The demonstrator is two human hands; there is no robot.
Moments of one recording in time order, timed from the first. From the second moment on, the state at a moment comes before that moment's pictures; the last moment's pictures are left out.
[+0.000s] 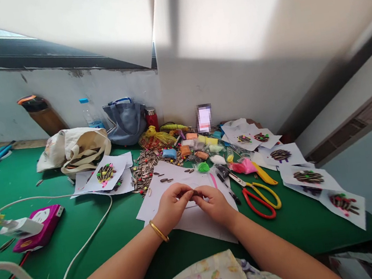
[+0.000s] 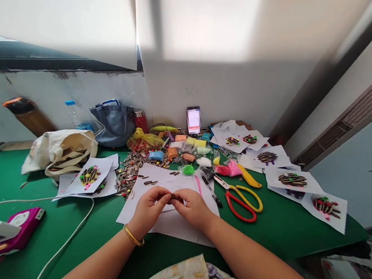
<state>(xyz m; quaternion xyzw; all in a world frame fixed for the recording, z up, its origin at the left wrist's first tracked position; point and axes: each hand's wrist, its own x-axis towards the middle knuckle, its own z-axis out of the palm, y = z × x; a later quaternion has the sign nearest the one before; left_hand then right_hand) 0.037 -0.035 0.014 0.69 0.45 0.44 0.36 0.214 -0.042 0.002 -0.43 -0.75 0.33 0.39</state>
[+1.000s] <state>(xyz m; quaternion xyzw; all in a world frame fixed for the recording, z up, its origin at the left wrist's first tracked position) 0.036 -0.033 0.009 0.72 0.45 0.42 0.32 0.214 -0.041 0.000 -0.43 -0.73 0.36 0.38</state>
